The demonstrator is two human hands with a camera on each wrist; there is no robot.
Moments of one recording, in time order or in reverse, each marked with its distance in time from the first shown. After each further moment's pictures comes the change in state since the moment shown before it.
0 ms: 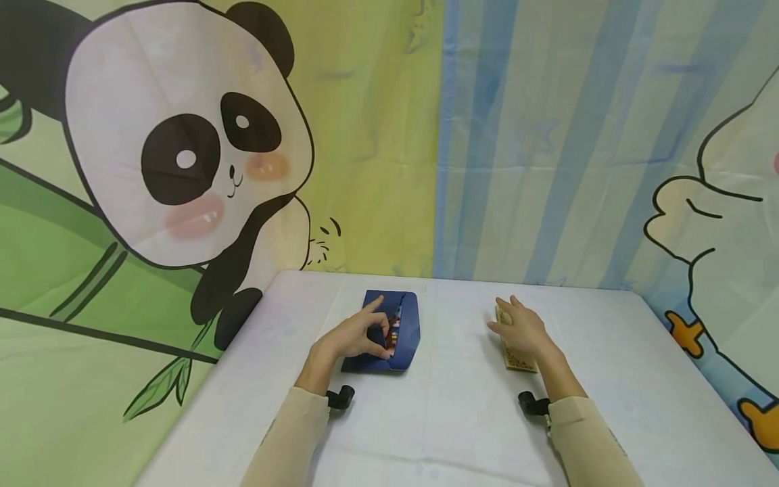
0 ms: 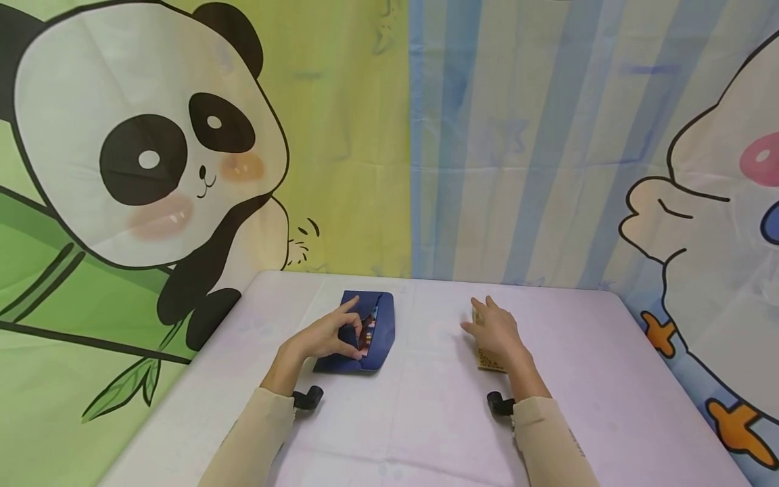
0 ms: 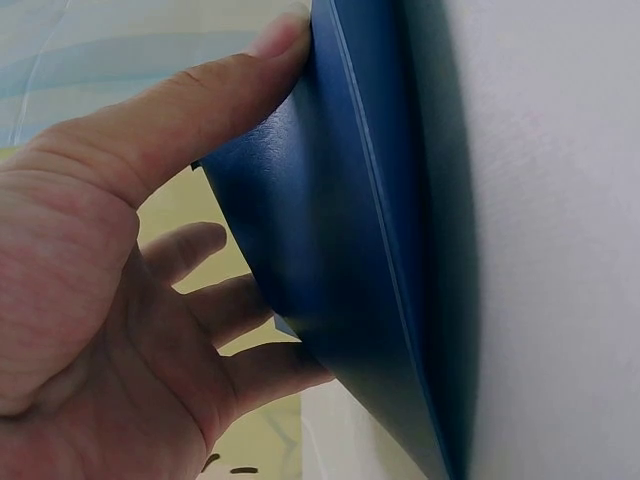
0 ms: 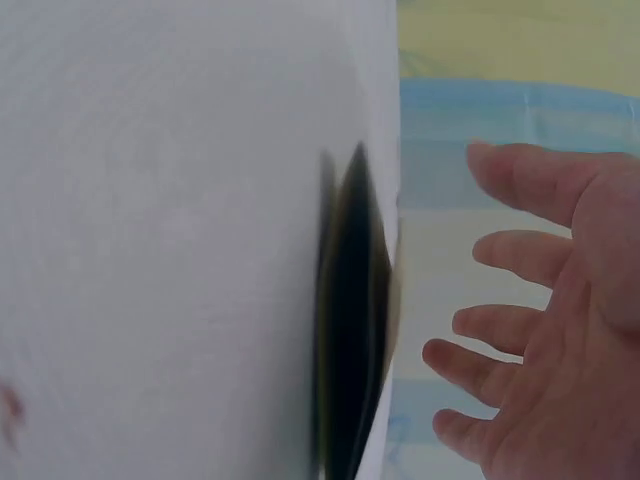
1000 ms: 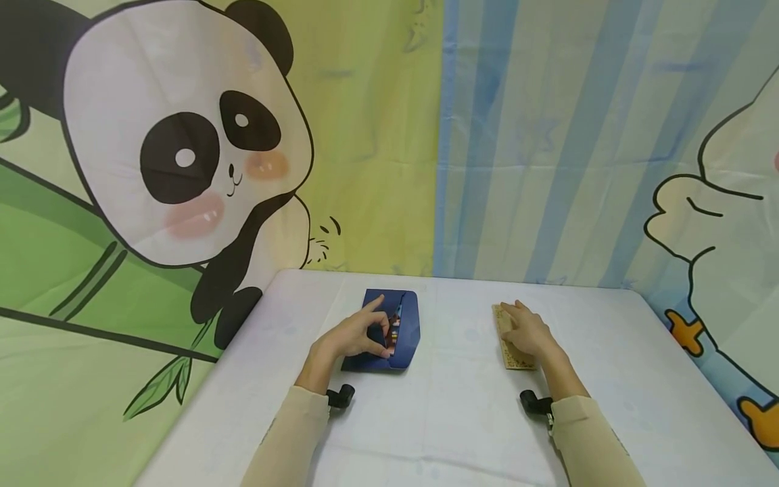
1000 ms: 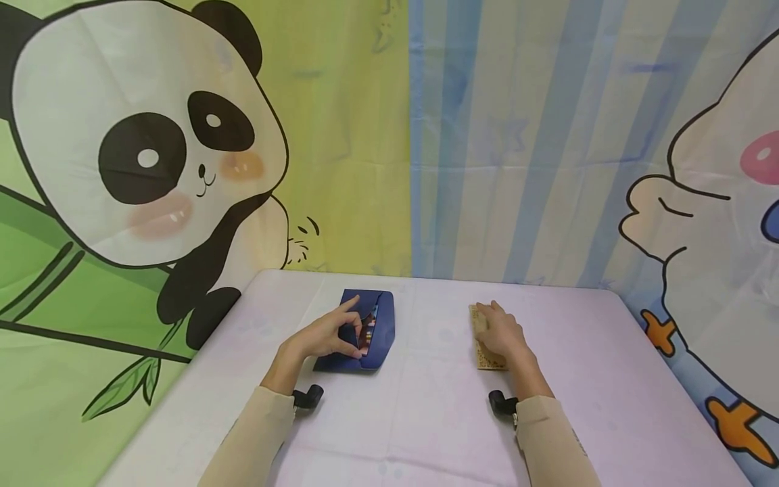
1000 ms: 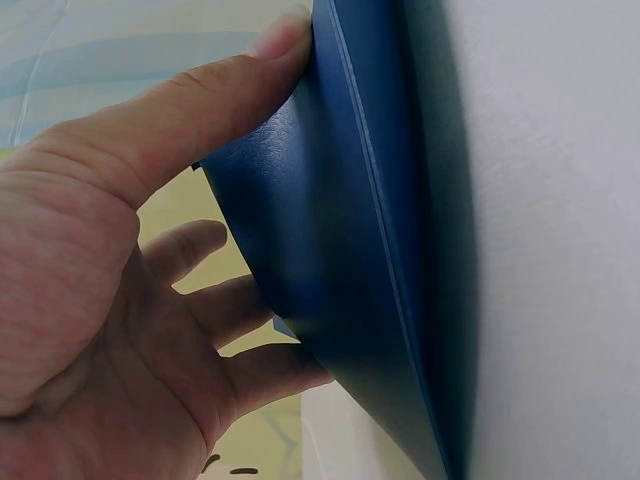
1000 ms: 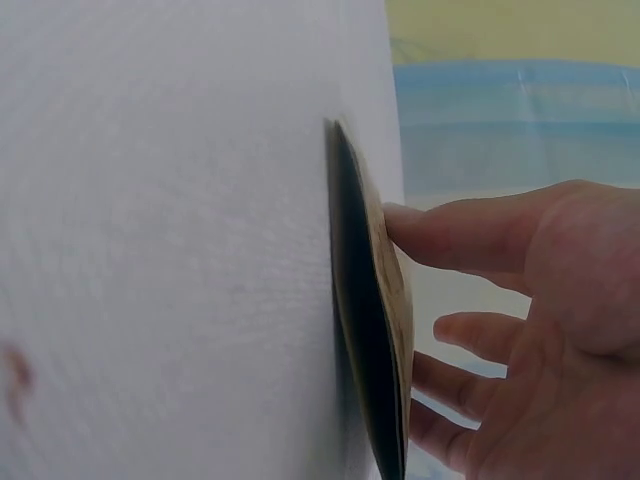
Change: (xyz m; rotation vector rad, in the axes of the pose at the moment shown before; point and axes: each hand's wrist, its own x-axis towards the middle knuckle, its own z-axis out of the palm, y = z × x) left_hand 0.000 -0.001 0.000 -0.009 -0.001 0.006; right_hand -0.001 0.018 0.003 0.024 -0.040 0.048
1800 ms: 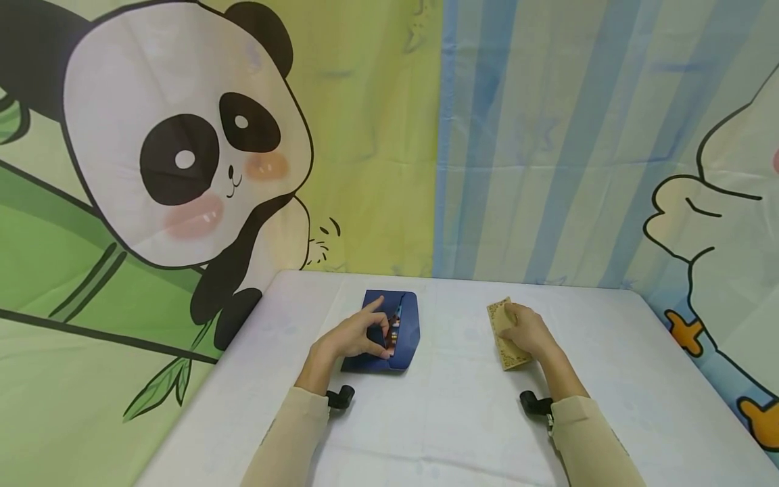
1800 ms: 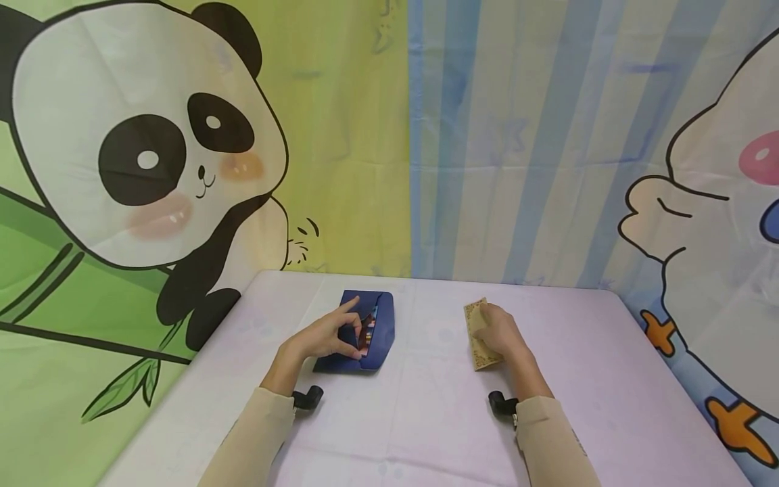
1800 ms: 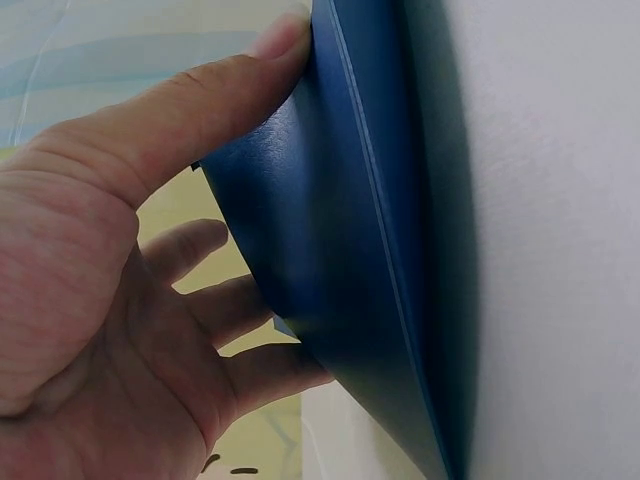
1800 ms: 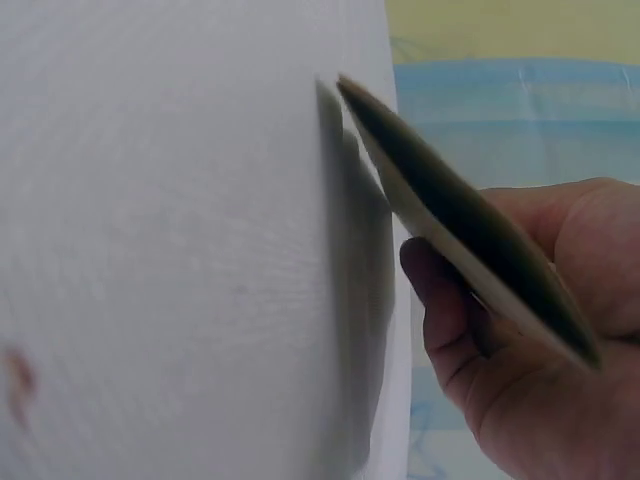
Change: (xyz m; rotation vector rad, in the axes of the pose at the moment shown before) left_hand 0.001 0.000 0.000 0.002 0.001 -0.011; right_hand 0.004 -0.001 -0.001 0.145 0.028 0.049
